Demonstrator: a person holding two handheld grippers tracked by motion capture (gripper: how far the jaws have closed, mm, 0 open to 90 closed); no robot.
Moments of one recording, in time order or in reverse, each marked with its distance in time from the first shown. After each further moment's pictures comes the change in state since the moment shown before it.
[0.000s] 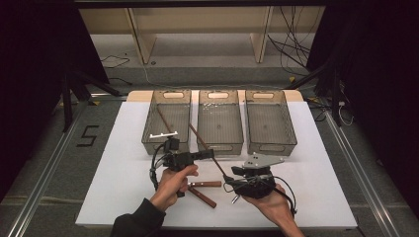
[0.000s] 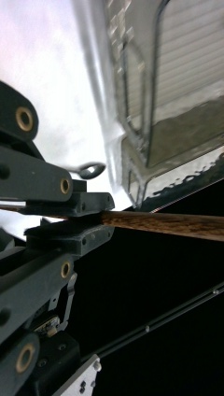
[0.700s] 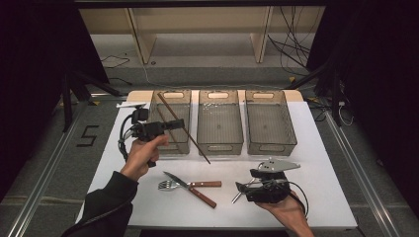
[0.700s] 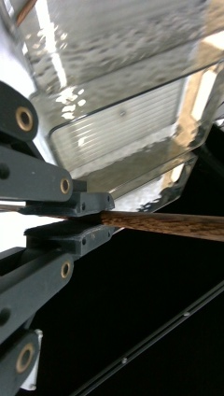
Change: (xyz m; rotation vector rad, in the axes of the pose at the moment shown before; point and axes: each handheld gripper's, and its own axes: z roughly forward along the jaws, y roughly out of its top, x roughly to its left) left arm -0.003 0.083 -0.062 -0.080 0.121 0.090; right arm -0.022 -0.028 -0.018 0.029 -0.038 0.062
